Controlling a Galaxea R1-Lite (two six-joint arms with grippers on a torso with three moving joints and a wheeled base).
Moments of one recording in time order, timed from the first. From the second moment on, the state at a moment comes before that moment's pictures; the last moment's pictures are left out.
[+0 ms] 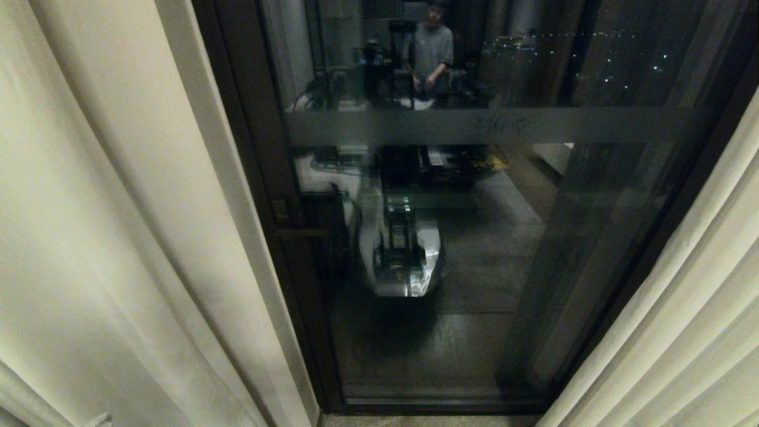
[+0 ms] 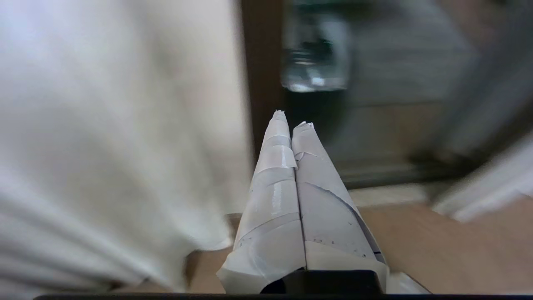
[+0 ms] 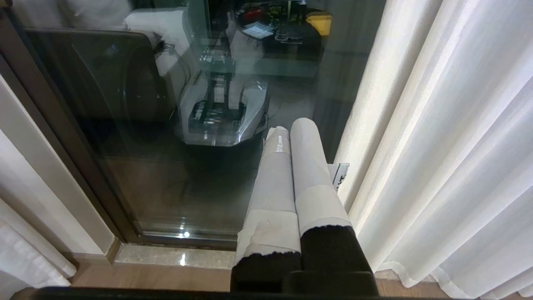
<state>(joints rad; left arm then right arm) -0.01 0.39 -0.01 -0.12 -0.11 0.02 0.00 0.00 0.00 0.00 0.03 -0.04</state>
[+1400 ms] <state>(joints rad) 0.00 0.00 0.00 0.01 0.01 0.01 0.00 0.00 0.00 0.00 0.03 -0.04</state>
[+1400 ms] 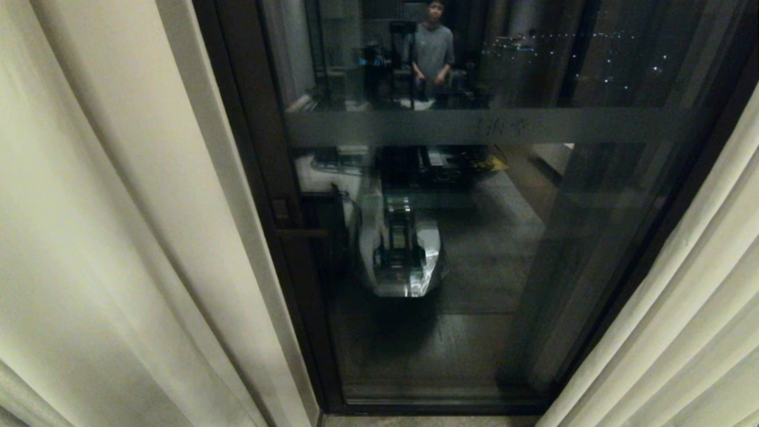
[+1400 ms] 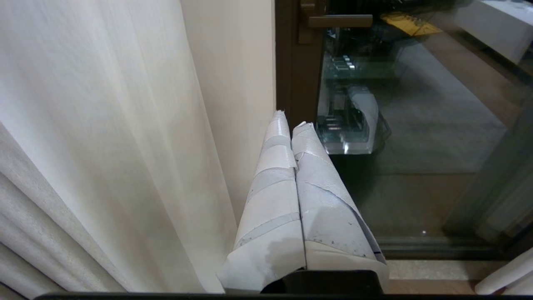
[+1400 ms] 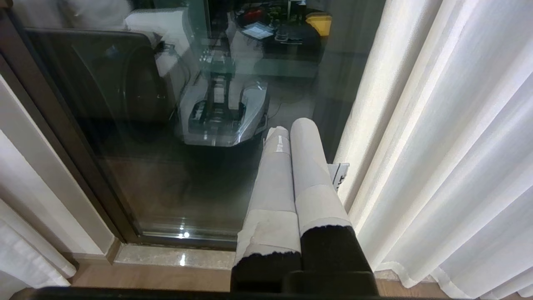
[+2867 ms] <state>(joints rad) 0.00 0.00 0.00 0.01 0.01 0.01 -0.01 0.00 0.00 0.00 0.03 -0.04</state>
